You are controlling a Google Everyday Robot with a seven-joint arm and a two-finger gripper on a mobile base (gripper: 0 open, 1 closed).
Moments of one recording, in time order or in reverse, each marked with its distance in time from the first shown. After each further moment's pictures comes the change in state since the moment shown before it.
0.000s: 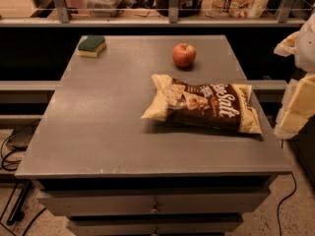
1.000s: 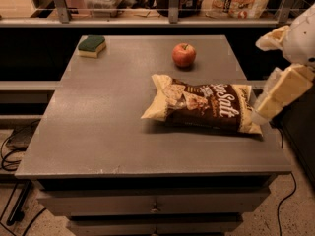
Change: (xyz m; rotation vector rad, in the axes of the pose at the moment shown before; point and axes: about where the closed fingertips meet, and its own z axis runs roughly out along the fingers) arm -0.042 -0.014 0.009 -0.031 -0.288 0.019
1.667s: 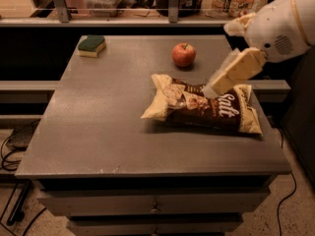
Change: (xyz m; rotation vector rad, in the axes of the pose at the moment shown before) arm -0.079 -0.025 0.028 0.028 -0.312 0.044
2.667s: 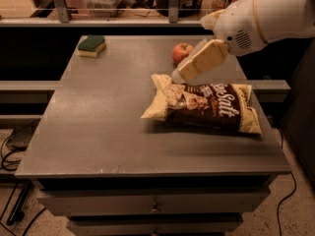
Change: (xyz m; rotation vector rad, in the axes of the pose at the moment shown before) arm -0.038 -0.020 0.048 0.019 -0.121 0.045
